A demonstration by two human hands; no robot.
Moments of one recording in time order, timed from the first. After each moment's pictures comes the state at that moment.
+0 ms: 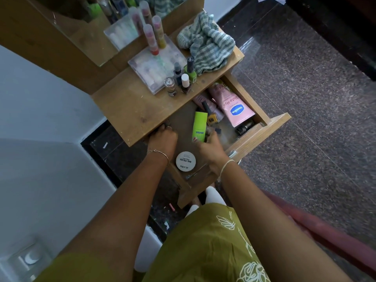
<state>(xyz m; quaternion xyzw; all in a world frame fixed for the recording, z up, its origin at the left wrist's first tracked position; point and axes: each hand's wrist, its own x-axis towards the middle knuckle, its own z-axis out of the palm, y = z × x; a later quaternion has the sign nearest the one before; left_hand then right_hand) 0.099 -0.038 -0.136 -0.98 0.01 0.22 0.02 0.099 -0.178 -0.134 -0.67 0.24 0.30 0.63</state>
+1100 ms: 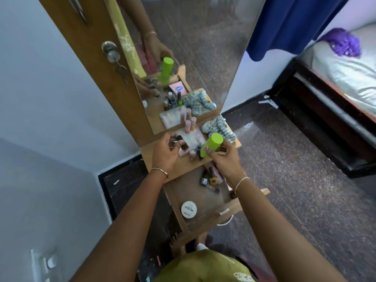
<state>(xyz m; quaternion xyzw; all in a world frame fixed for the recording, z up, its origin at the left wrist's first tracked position) 0.146 0.006 0.045 -0.79 -0.23 -0.12 -0.56 0.189 -0.171 0.062 -0.77 0.01 0.16 0.61</state>
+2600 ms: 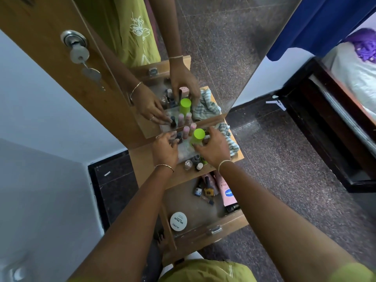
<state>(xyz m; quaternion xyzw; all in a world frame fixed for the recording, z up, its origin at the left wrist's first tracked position) 0.215 0.008 -0.005 -0.81 -0.34 -0.12 -0.46 0.286 -0.127 0.009 -0.93 -0.15 0.12 0.32</state>
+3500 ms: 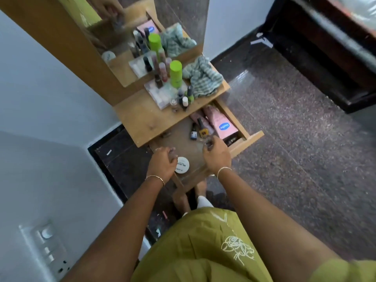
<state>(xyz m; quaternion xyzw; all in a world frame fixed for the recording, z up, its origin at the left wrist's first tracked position) 0.032 -0.054 -0.061 -0.90 -0.20 0.15 -0.35 0.090 -0.223 -0.064 -0.92 0.08 0.17 0.34</state>
